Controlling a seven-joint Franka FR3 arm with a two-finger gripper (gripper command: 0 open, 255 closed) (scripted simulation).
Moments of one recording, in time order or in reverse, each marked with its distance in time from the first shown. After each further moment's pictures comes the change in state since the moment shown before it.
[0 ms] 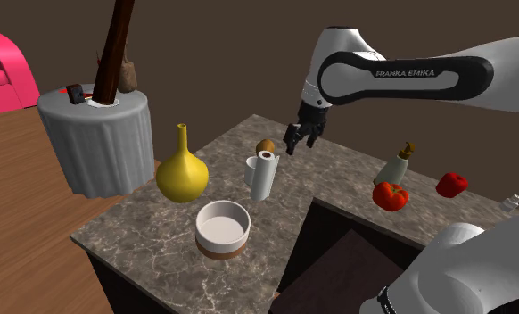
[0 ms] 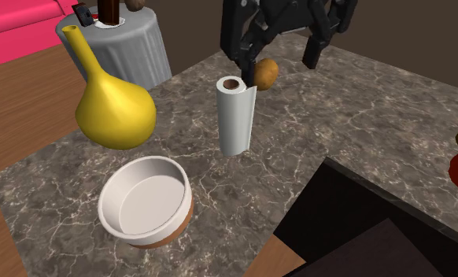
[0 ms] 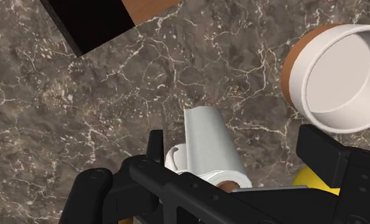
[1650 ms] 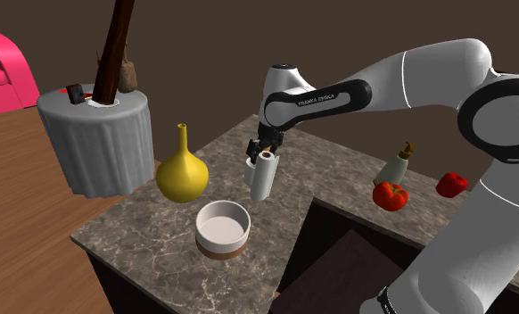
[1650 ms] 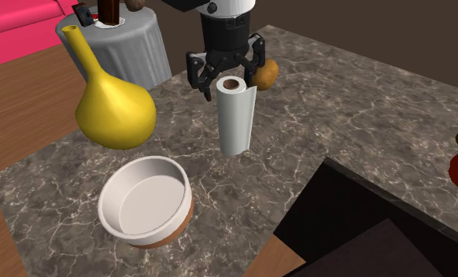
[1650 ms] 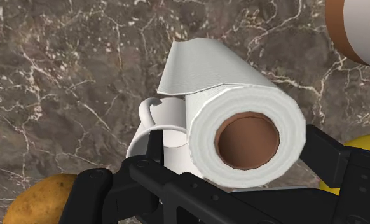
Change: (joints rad) arm 0.007 0.464 0.020 0.203 -0.063 0.275 0.013
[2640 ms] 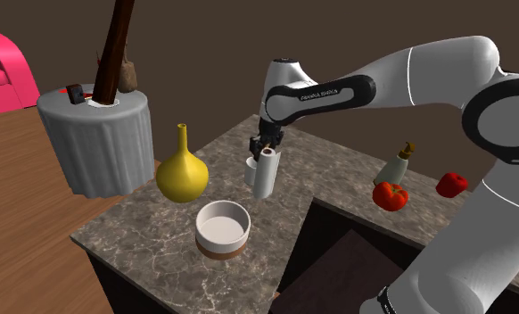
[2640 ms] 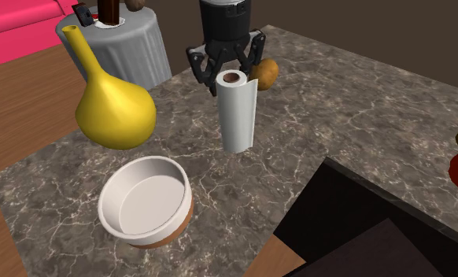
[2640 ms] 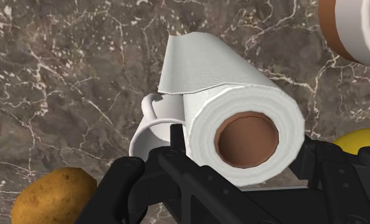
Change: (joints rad) arm -0.001 -0.016 0.000 0.022 0.004 -0.037 -0.005
